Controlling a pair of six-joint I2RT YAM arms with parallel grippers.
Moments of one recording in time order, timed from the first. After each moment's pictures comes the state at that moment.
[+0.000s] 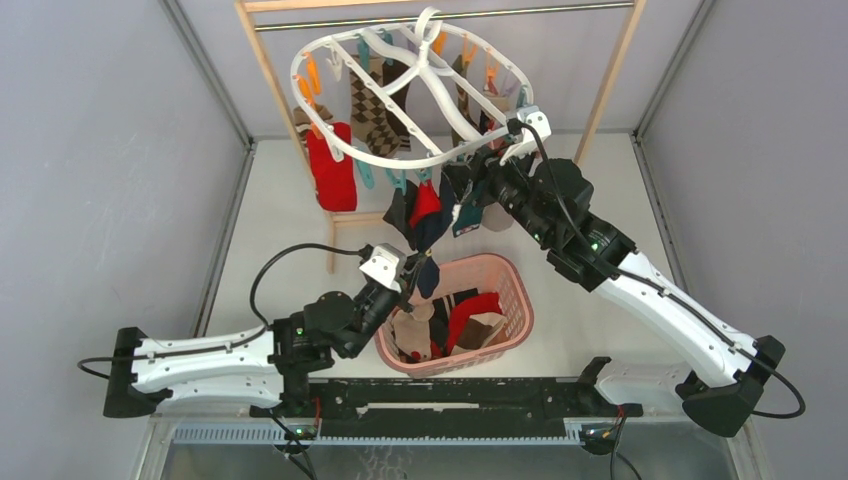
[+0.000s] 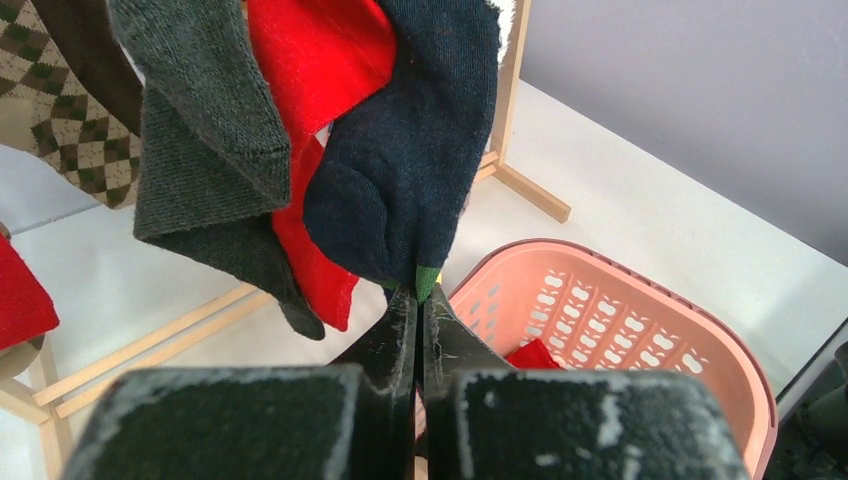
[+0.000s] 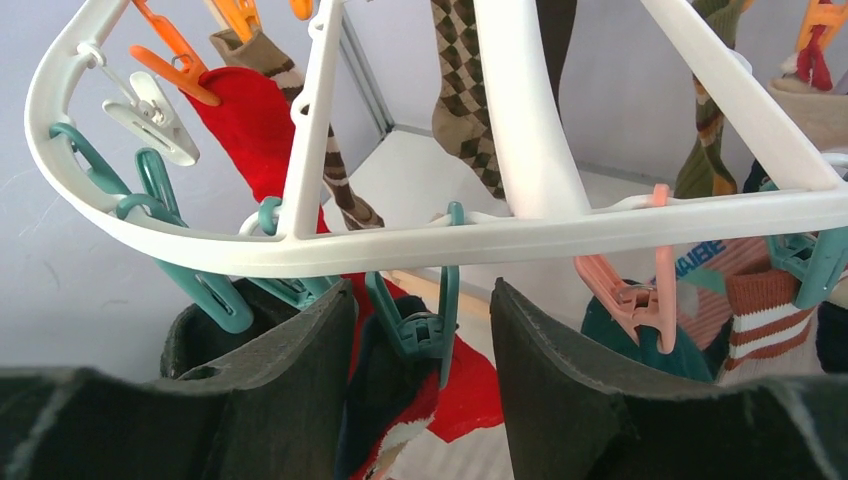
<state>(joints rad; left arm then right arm) -1.37 0.86 0.70 0.25 -0.75 0.02 0.80 1.16 1.32 -0.17 0.19 0.29</state>
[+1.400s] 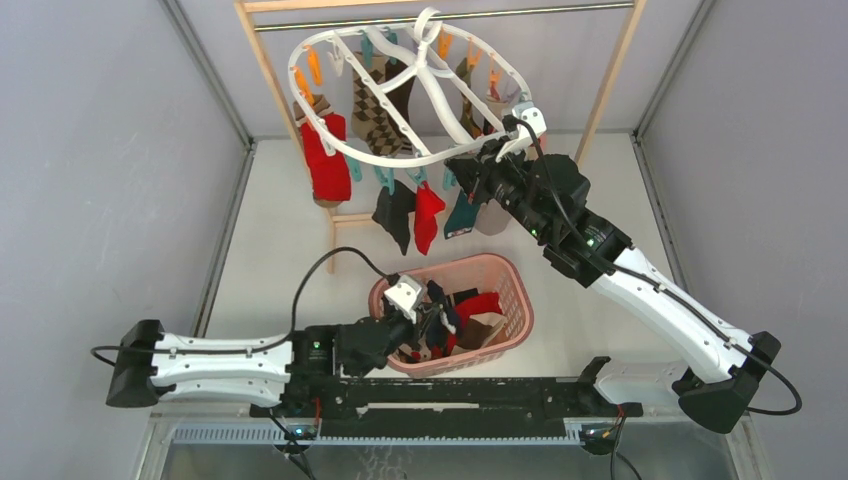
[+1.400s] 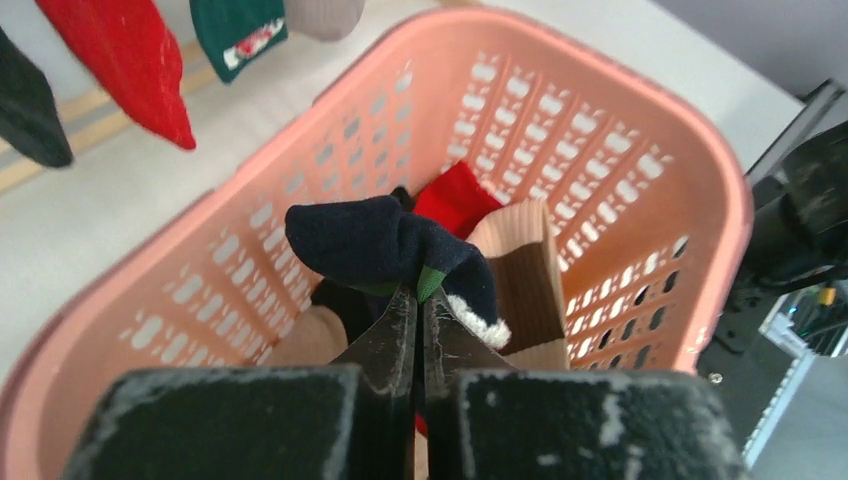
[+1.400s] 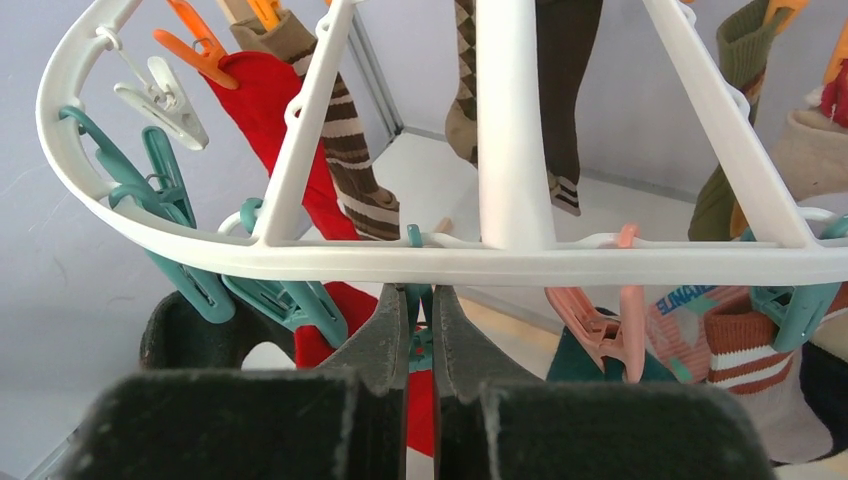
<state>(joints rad) -1.45 0.89 0.56 0.09 -0.64 -0.30 0.79 1.19 1.34 -0.15 0.16 0.28</state>
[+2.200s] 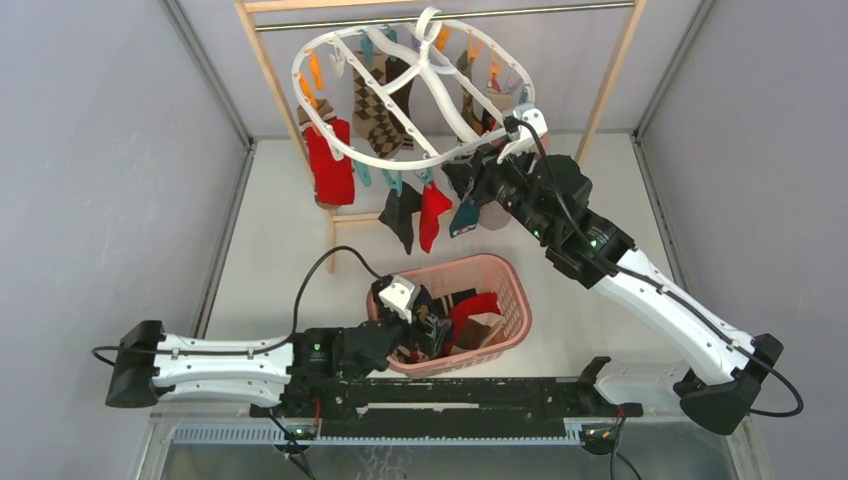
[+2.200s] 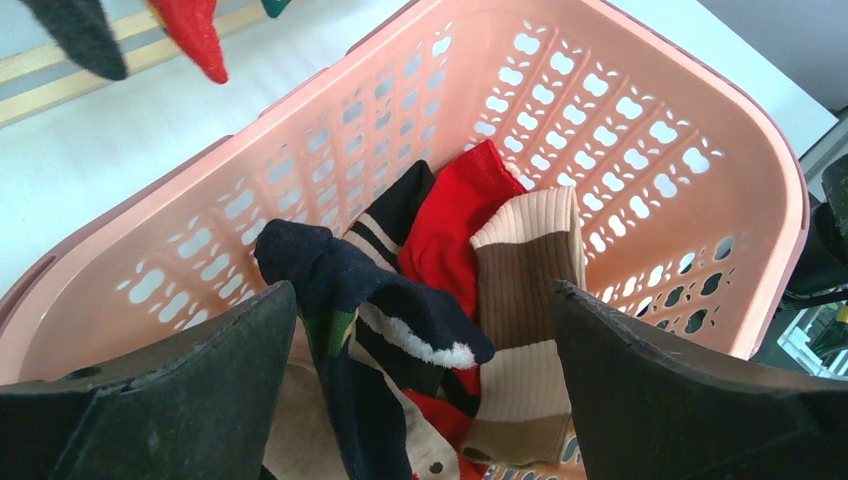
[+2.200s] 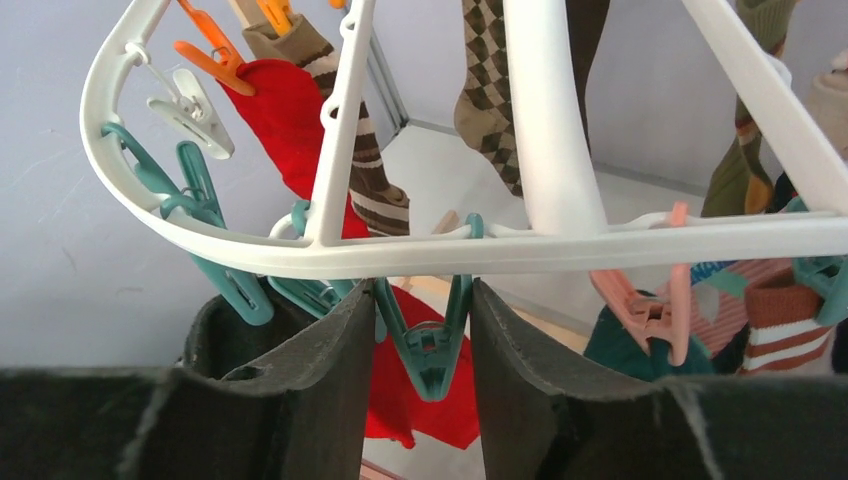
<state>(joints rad) -1.45 0.90 0.50 0.06 -0.70 -0.43 0.79 1.18 1.34 -0.17 0.15 0.29</state>
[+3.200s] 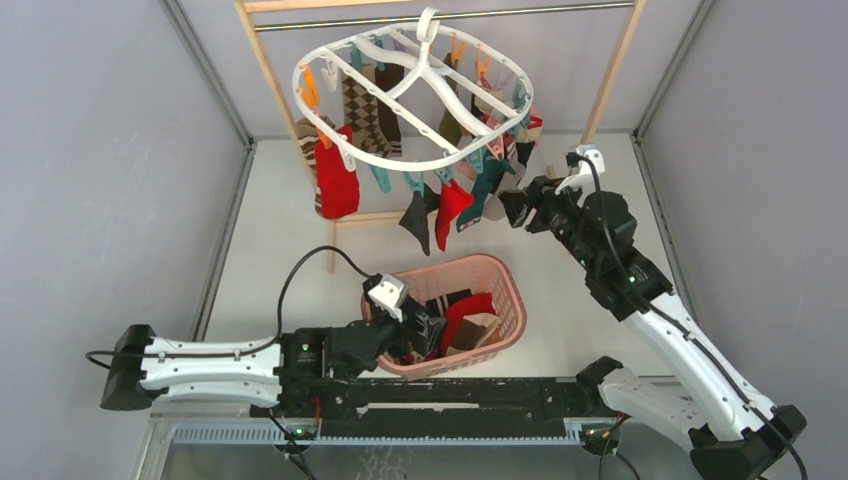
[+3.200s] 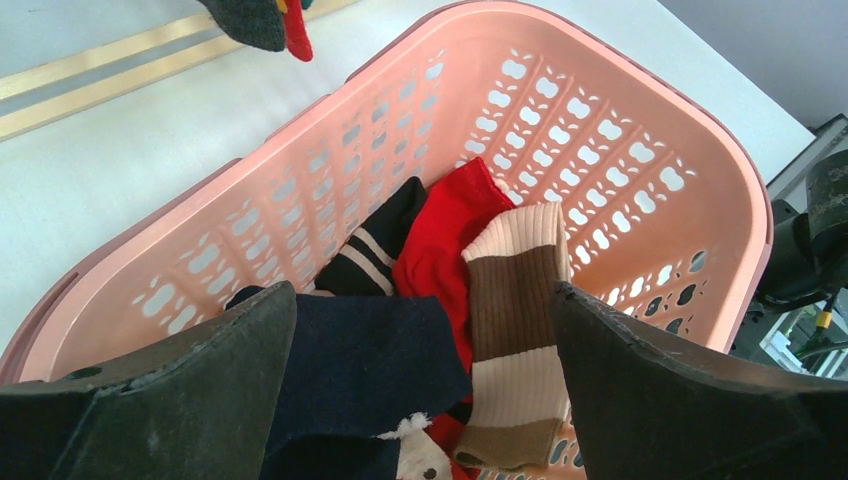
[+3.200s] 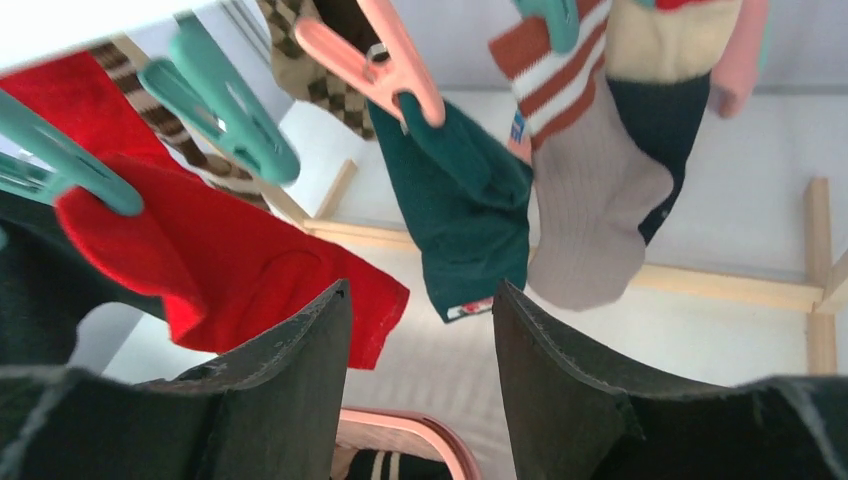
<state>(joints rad) -1.45 0.82 0.50 0.01 -0.72 -0.43 0.53 0.88 0.99 -0.21 0.06 0.37</state>
